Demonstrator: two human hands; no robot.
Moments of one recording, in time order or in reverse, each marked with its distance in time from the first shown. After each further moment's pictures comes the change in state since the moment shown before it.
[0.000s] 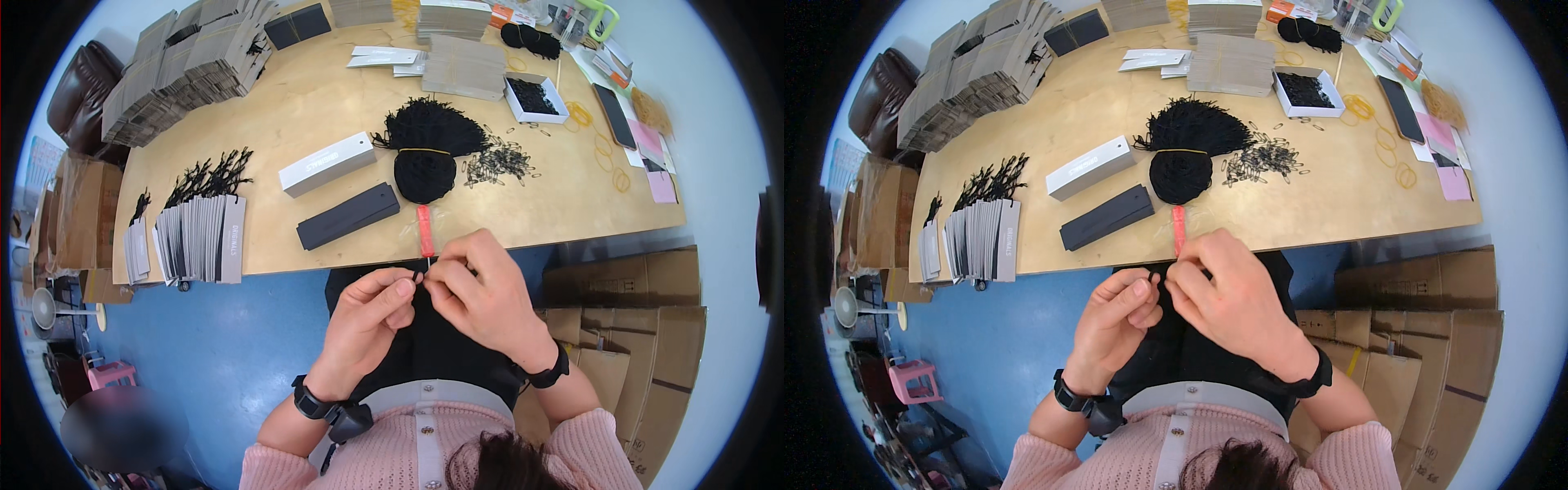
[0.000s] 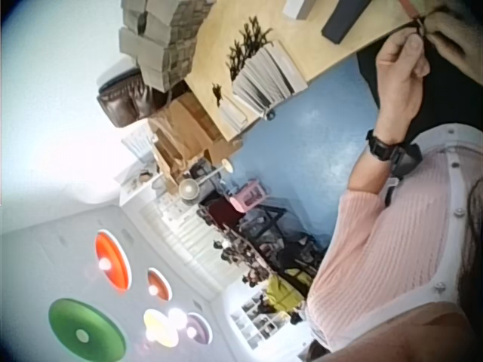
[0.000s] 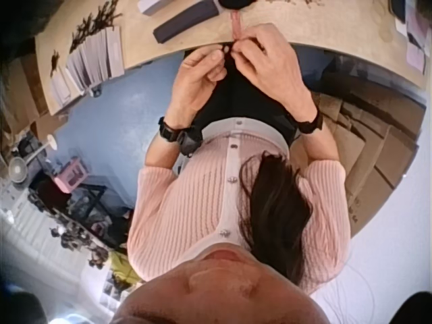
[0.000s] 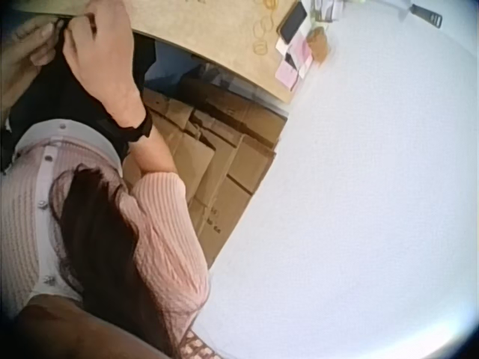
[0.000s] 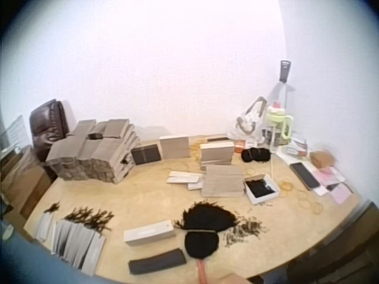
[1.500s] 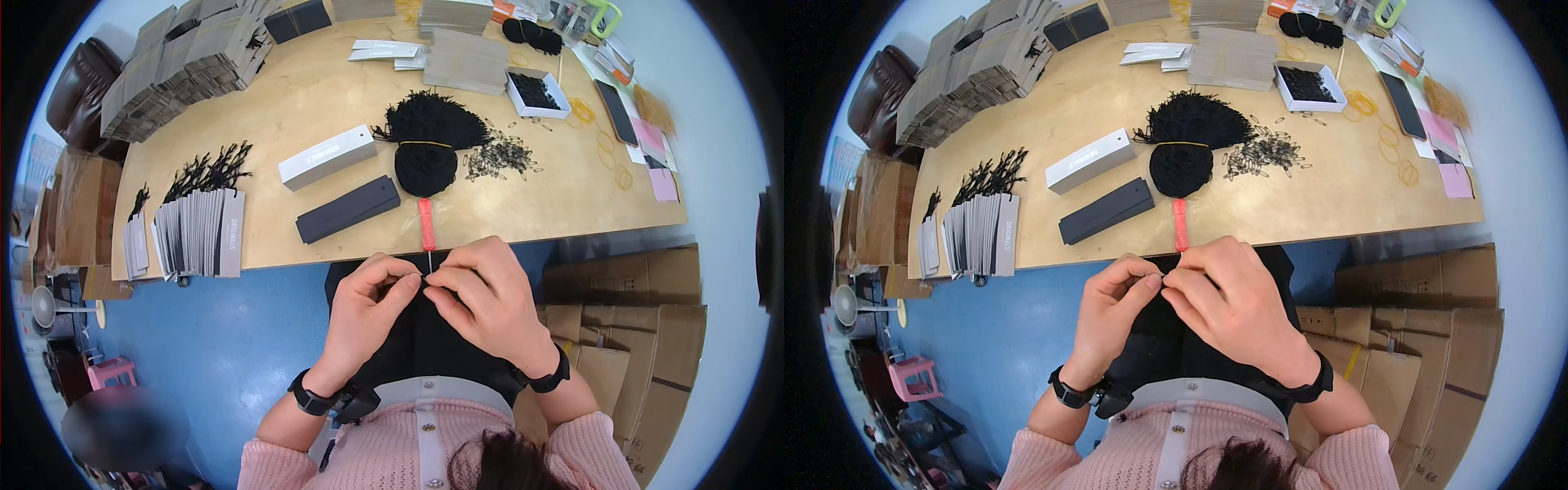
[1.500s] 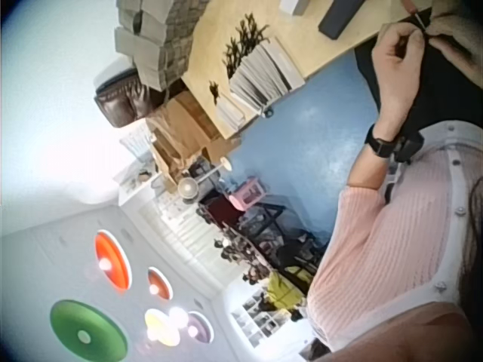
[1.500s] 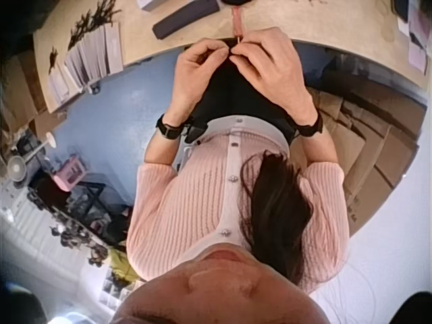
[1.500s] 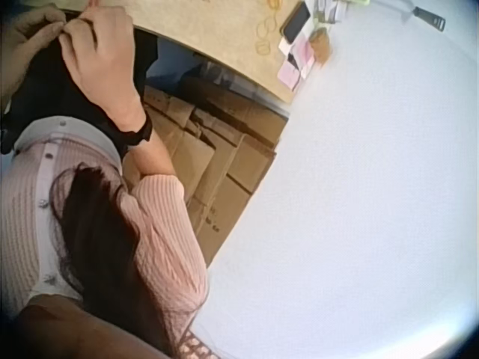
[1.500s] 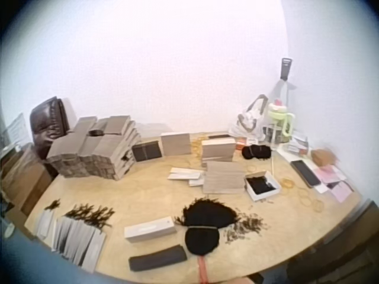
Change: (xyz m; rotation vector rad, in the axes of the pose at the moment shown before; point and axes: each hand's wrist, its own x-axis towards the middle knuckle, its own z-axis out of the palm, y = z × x) left_hand 0.004 0.002 0.004 0.838 0.098 0.304; right_hand -0.007 -0.002 -0.001 0.011 0.072 -0.062
